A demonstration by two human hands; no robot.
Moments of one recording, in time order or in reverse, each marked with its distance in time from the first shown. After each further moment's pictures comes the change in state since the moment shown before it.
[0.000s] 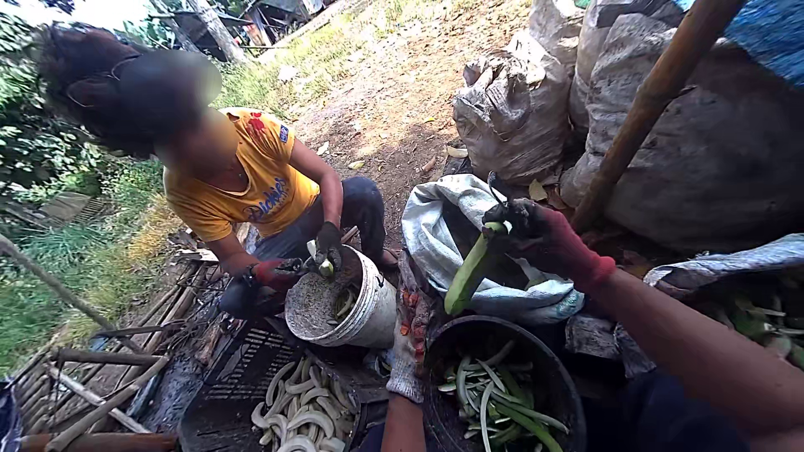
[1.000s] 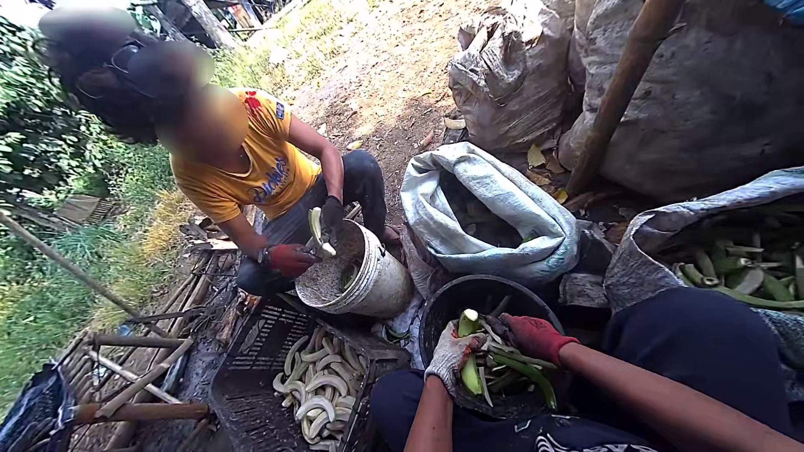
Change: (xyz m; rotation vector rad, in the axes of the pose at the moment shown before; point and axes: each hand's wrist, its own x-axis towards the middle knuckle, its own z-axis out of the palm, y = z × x) left_hand -0.088 -0.066 0.008 0.298 -0.209 -0.730; right_hand -0.193 0.066 0.101 -0.523 -0.915 0.646
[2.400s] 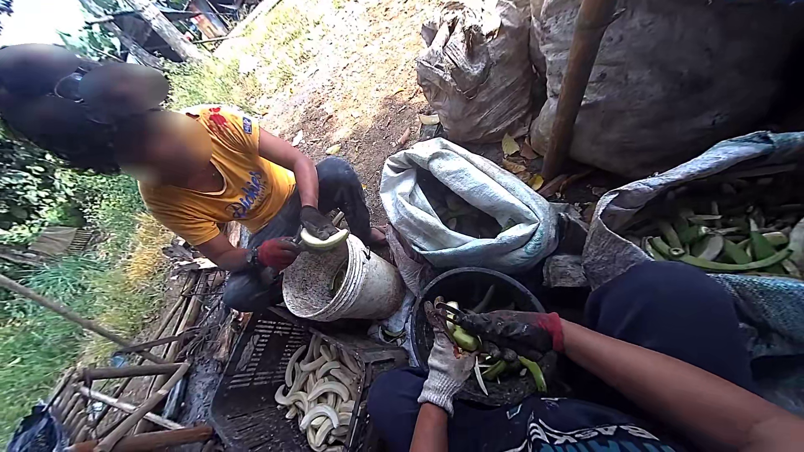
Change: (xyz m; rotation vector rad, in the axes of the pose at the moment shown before) left_hand -0.041 -0.005 0.019 0.691 0.276 0.351; right_hand -0.023 0.008 -0.008 1.210 -0.629 -0.480
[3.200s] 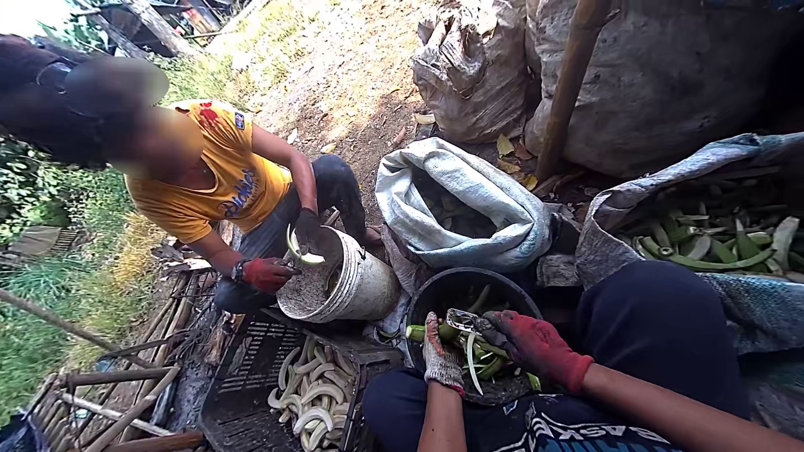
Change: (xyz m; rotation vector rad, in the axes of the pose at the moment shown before) left_hand 0.042 -0.016 0.042 -1.337 0.291 -0.417; right_hand -0.027 0.013 0.050 -1.225 0.824 0.092
